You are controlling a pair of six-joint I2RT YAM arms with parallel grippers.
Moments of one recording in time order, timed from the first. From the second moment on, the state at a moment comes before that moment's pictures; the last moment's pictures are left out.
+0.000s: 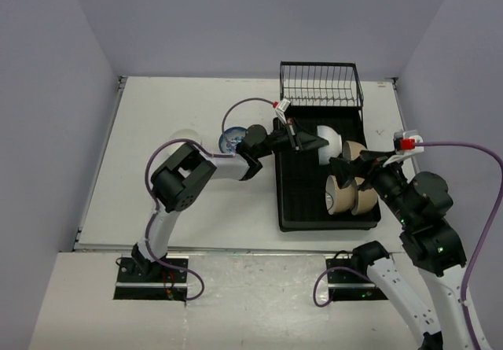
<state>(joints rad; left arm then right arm) -0.80 2.18 1.29 1.17 0.53 -1.36 0.34 0.49 0.96 -0.57 -0.07 0.29</state>
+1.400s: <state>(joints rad) -0.35 1.73 1.46 -0.76 -0.27 -0.35 0.34 0.44 0.94 -0.53 -0.10 0.29</state>
